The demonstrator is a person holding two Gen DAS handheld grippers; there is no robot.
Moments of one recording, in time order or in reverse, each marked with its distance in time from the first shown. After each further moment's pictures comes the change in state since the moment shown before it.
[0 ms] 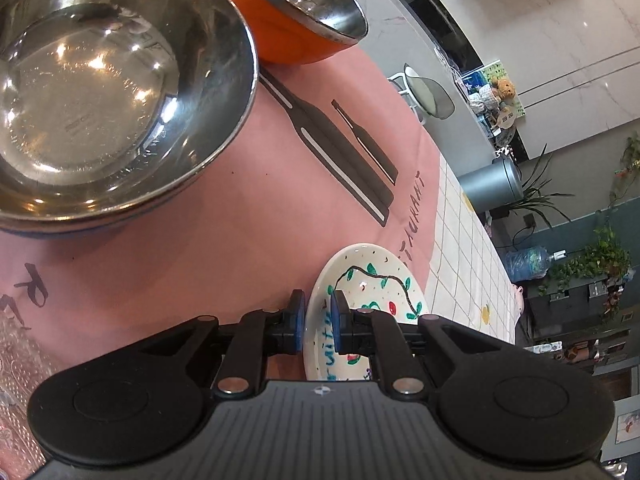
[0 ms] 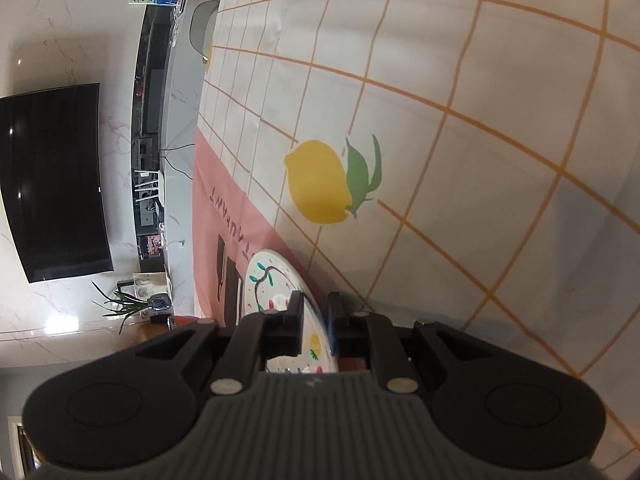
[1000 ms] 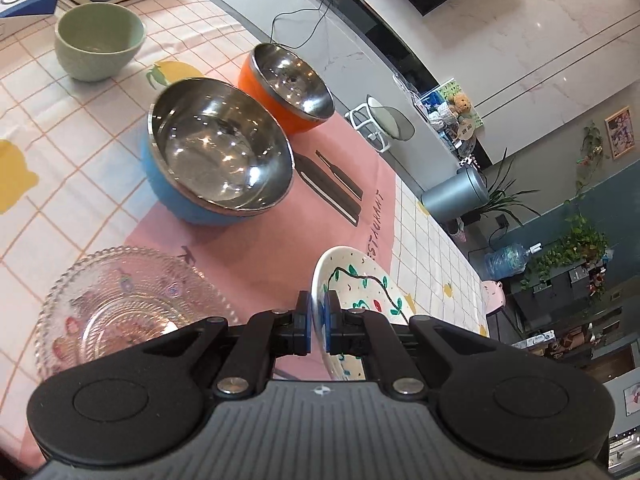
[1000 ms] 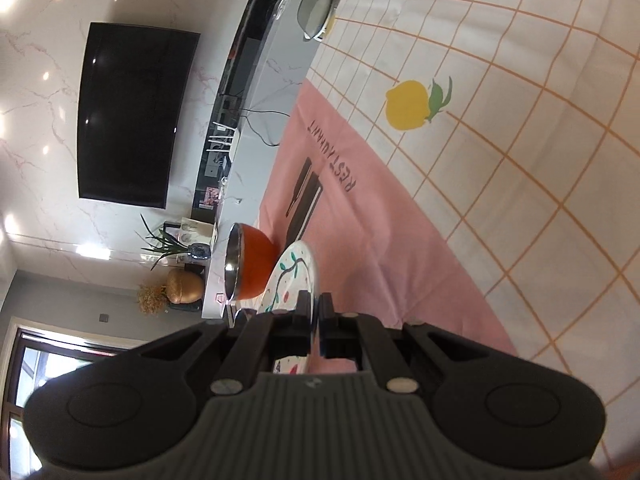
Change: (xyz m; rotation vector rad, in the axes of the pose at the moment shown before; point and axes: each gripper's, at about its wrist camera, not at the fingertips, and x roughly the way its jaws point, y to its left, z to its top) left arm -0.145 0.022 -0.036 0.089 -0.102 -0.061; right arm -0.077 0.007 -0.107 -0.284 0.006 0.185
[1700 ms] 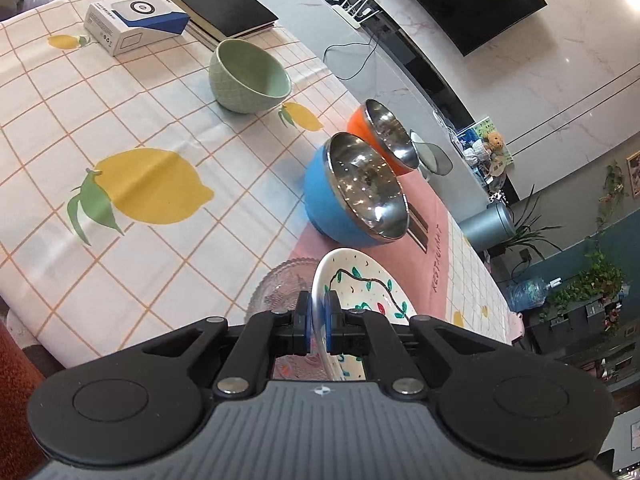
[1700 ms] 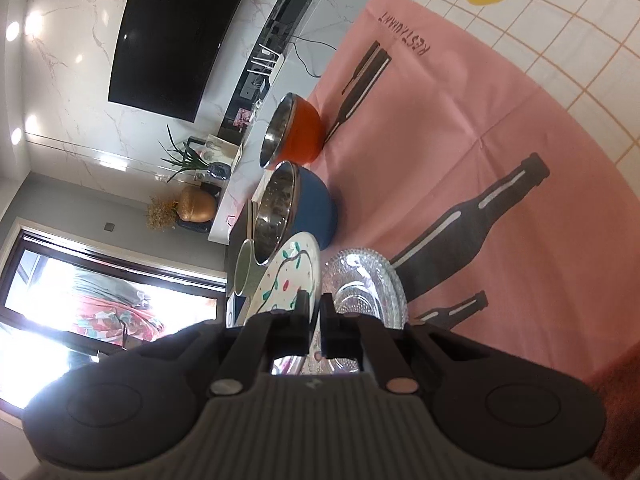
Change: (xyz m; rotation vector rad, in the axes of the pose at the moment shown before) left arm -0.078 0.093 -0.003 -0.062 -0.074 0.081; right arm 0.032 0.028 -0.105 -0.188 0.167 0.012
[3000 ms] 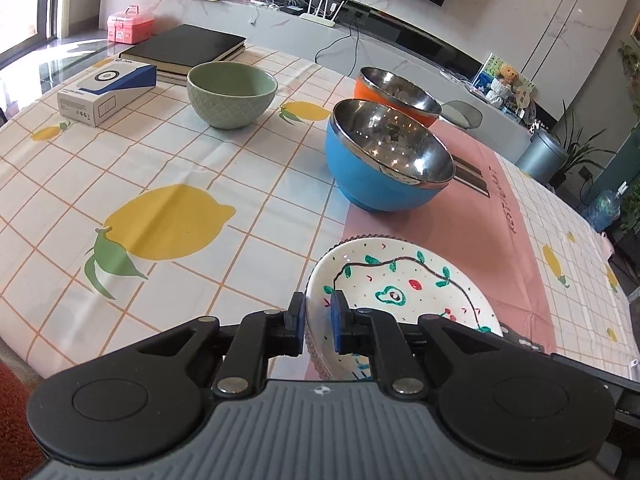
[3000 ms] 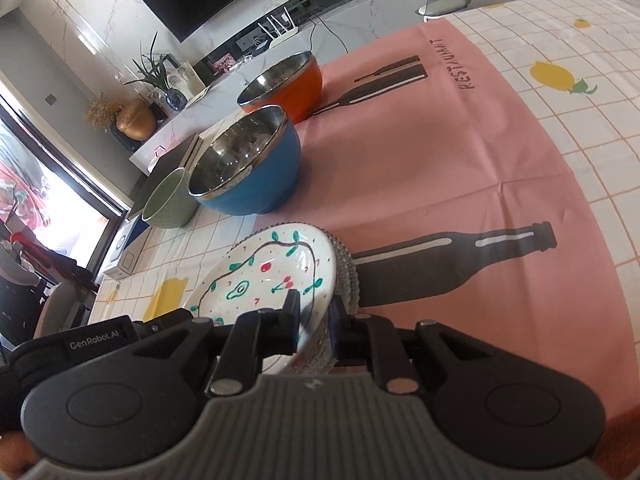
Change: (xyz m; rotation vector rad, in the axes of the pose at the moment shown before) left arm 0.026 -0.019 -0.032 0.384 -0.054 0.227; right arm 0.045 0.033 -0.028 -0.490 -0.005 -0.316
